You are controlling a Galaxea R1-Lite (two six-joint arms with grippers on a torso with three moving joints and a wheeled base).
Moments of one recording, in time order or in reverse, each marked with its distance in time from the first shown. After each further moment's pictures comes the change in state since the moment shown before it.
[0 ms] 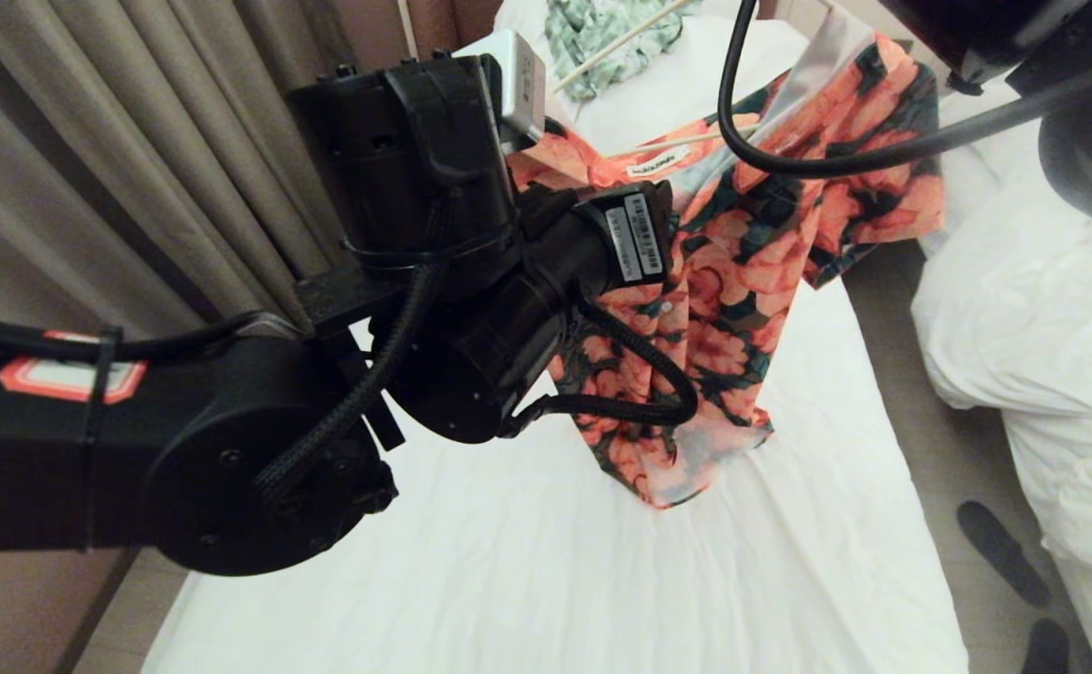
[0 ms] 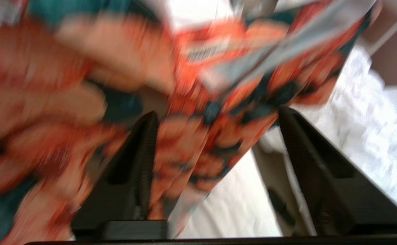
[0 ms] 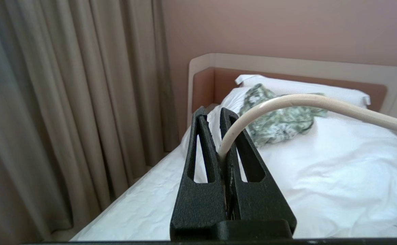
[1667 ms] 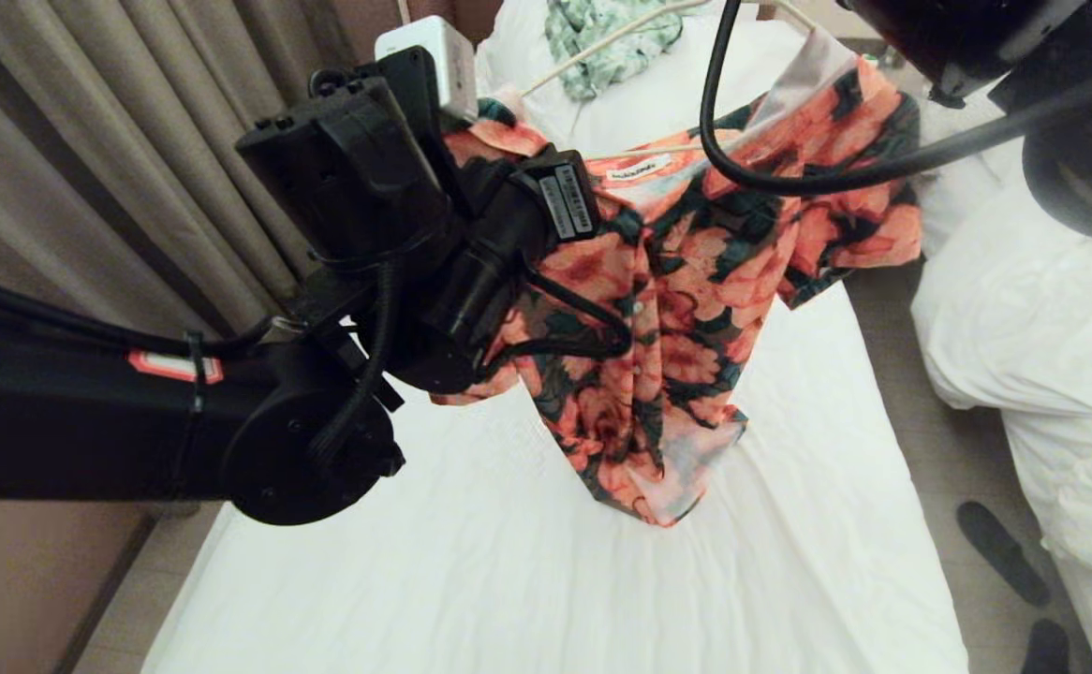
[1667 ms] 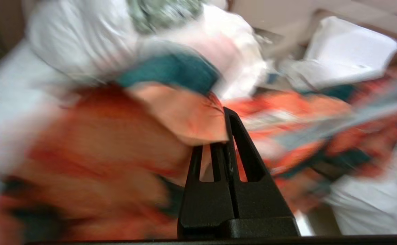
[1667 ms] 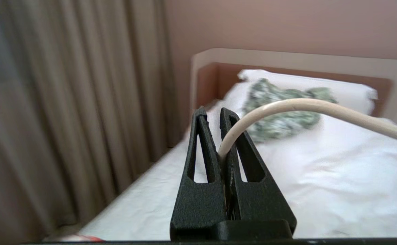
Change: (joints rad) left arm 0.154 0.047 0.034 -0.282 -0.039 0.156; right arm 0.013 0.004 0.014 -0.003 -0.024 -0.002
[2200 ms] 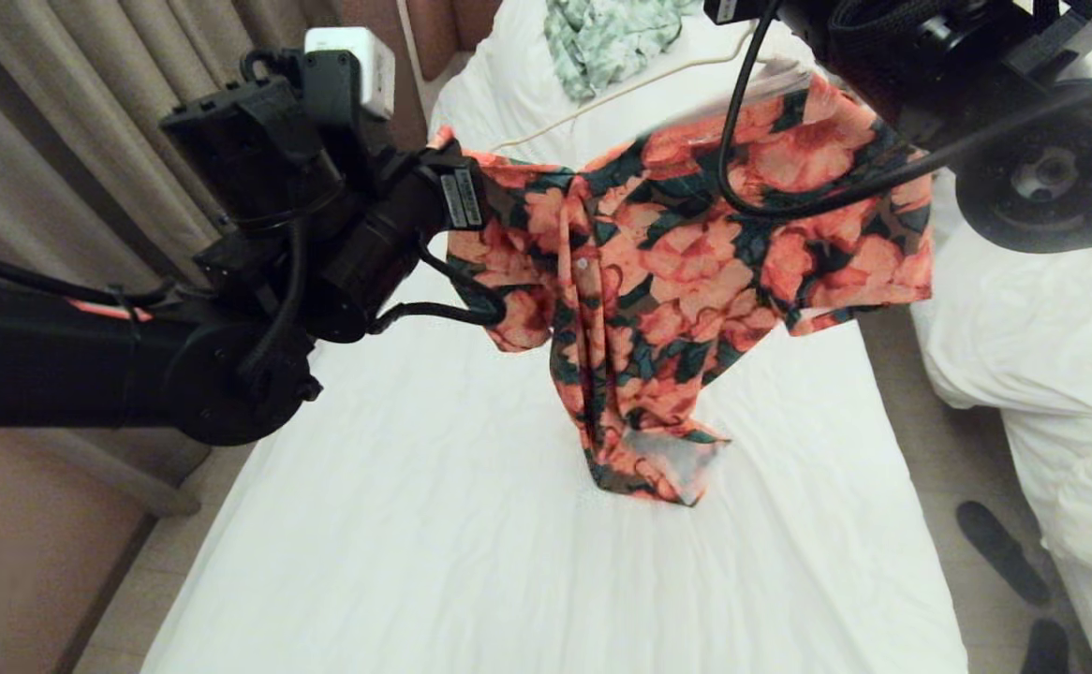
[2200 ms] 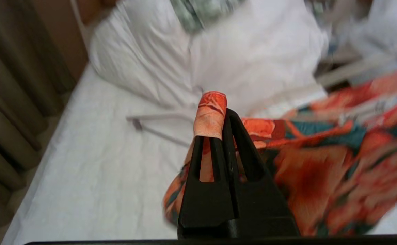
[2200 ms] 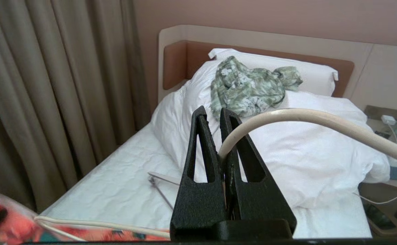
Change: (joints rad) left arm 0.257 -0.025 -0.001 0.092 -0.163 0.158; right arm -0.120 0.057 0.006 -0.005 -0.001 0.001
